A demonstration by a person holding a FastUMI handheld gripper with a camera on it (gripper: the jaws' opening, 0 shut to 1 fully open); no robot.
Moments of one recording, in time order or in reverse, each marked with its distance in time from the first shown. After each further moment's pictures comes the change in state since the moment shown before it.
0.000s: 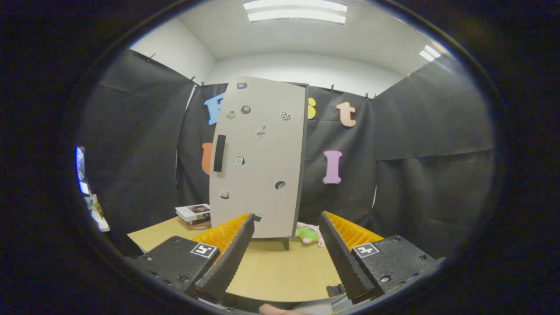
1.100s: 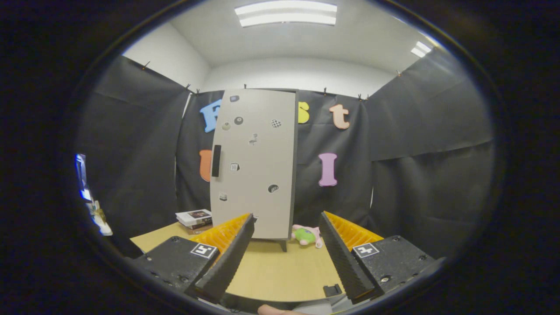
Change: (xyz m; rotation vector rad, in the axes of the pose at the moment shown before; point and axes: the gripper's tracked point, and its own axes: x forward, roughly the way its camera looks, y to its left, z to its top) arm -0.012 -0.016 0.001 0.040 -0.019 0.018
